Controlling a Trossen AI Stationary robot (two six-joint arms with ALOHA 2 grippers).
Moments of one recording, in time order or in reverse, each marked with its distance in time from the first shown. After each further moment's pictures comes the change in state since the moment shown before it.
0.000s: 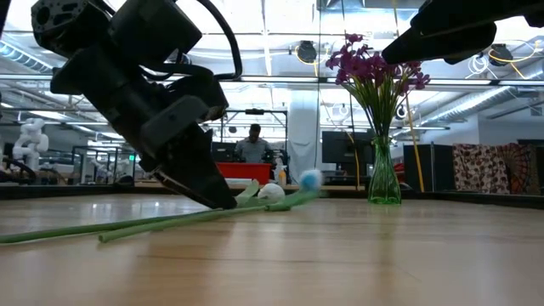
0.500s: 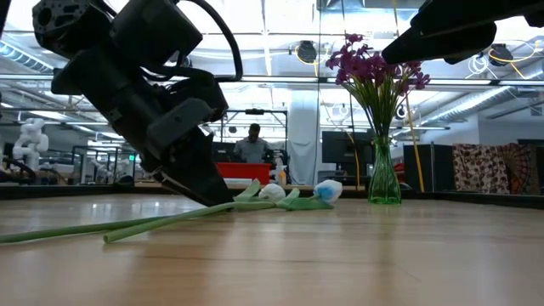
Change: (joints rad) left arm 0.001 0.000 -0.001 -0.010 -0.011 -0.033; right arm 0.000 0.000 0.000 0.000 0.000 0.000
